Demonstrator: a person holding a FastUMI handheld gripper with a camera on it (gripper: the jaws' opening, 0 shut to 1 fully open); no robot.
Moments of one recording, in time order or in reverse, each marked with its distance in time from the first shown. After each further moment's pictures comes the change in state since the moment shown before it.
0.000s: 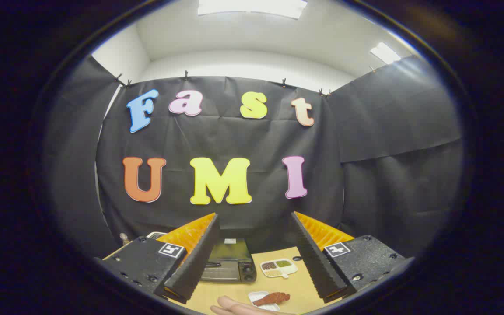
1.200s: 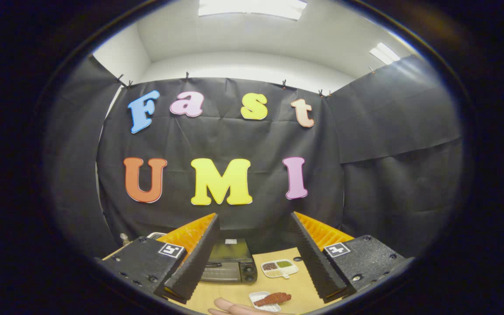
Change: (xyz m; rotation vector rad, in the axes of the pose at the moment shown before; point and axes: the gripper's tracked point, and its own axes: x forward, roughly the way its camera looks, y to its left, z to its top) arm 0.001 0.006 -0.012 0.001 0.002 0.018
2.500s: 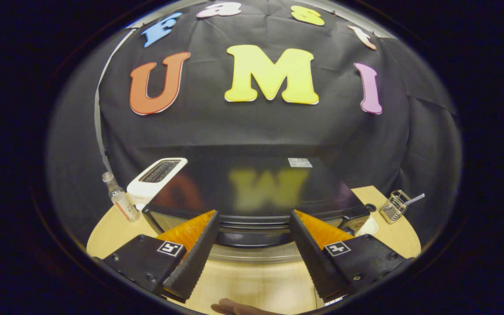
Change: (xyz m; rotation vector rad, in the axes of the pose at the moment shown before) arm 0.183 0.162 -0.289 -0.048 0.548 0.186
